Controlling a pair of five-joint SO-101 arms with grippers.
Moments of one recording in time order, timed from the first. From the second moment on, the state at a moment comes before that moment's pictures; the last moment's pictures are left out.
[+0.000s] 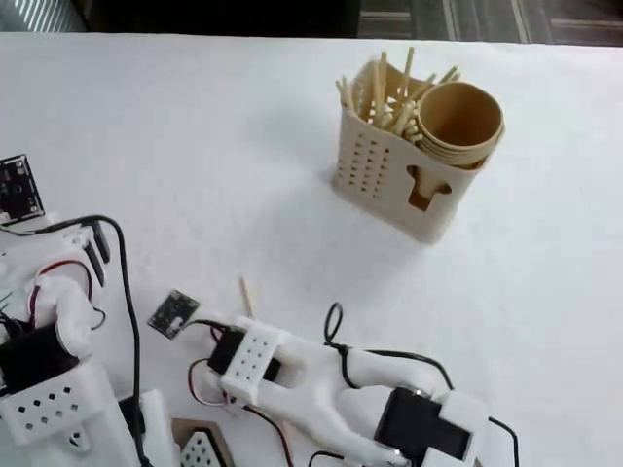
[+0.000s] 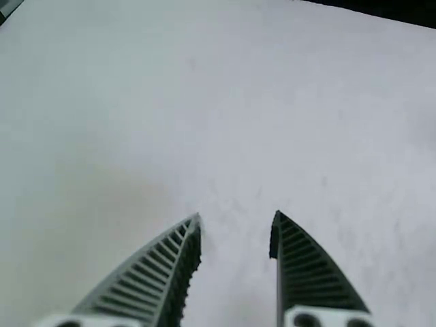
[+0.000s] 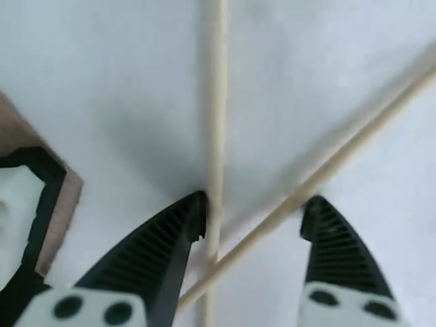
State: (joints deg) left arm -29.1 -64.0 47.4 65.7 -3.5; right arm -69.5 0.5 38.7 59.3 -6.9
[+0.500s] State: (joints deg) left arm -29.1 -64.0 47.4 65.7 -3.5; right arm -56.0 0.4 38.7 59.0 5.0
